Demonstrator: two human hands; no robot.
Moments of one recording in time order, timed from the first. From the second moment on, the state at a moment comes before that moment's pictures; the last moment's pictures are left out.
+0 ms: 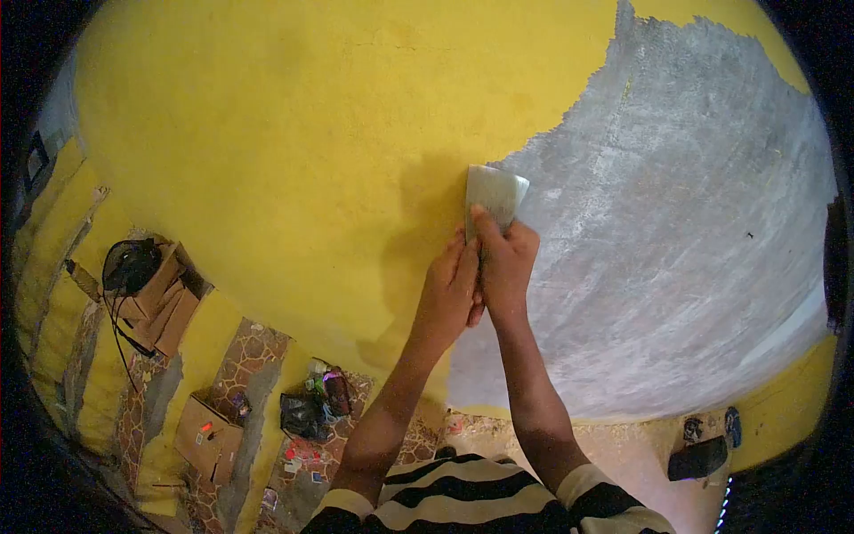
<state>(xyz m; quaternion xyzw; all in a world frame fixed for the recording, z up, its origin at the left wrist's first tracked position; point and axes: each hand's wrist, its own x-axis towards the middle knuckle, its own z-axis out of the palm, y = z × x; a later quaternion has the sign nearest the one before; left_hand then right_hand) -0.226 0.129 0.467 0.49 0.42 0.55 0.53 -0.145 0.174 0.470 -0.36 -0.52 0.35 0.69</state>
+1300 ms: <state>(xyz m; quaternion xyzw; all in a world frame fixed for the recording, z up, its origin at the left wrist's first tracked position) -0.240 0.134 0.457 0.43 0.30 0.52 0.68 -0.143 0.142 0.493 -0.45 -0.66 0.13 0.59</state>
